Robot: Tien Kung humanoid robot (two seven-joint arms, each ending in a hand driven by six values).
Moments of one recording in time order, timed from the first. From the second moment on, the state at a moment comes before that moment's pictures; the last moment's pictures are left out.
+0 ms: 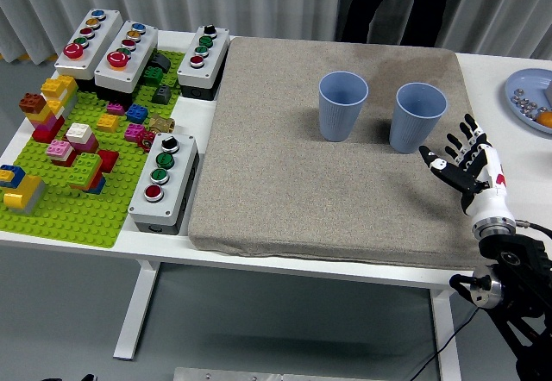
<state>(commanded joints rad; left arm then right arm) -0.16 0.09 -0.74 -0.18 0.57 -0.04 0.23 0.30 -0.18 0.97 1.22 -0.75 -0.50 0.27</state>
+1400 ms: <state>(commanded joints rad) -0.16 0.09 -0.71 -0.18 0.54 -0.04 0.23 0.38 -0.16 0.94 1.14 -0.75 -0.47 0.25</state>
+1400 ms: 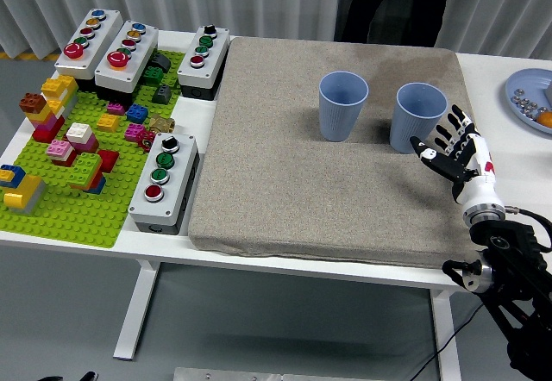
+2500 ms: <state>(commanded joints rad) -0.17 0.09 -0.69 -0.18 0.52 -0.04 0.23 0.42 -0.14 0.94 1.10 -0.75 -0.45 0.23</state>
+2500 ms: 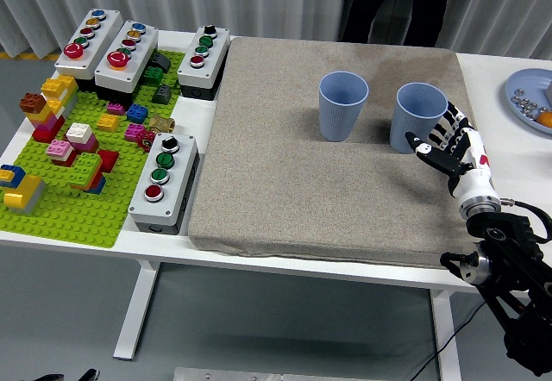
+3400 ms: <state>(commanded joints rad) -0.17 0.09 -0.69 -0.18 0.52 -0.04 0.22 0.44 -0.14 0.94 1.08 -0.75 -0.45 0.23</state>
